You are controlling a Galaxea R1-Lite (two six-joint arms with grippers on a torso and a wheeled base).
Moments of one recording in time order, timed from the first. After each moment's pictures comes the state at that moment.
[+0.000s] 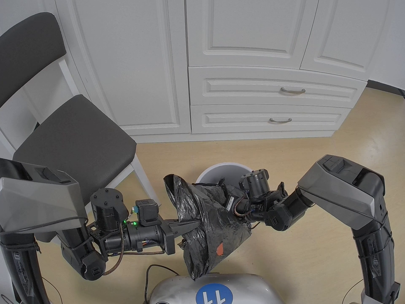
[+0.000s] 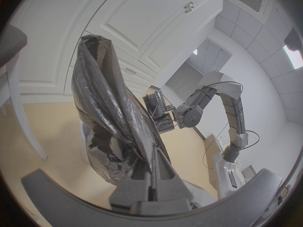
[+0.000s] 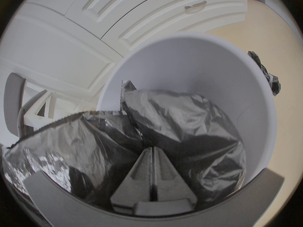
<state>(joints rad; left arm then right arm) -0.50 2.17 -0.40 -1.54 -0.62 -0.19 0.54 2.49 -1.28 -0.58 -0.01 0.74</state>
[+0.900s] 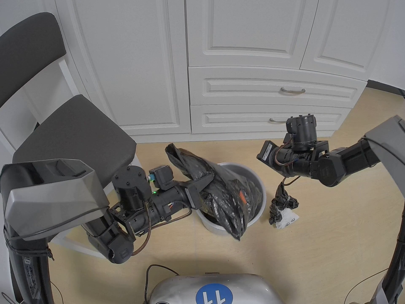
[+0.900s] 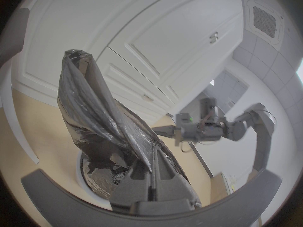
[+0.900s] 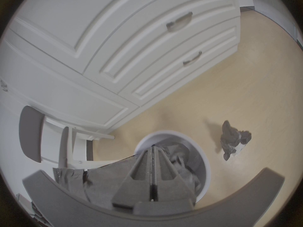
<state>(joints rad) -0.57 2.23 -0.71 -1.52 -0.33 -0.50 0.40 2.11 -1.25 -0.42 0.00 0.71</state>
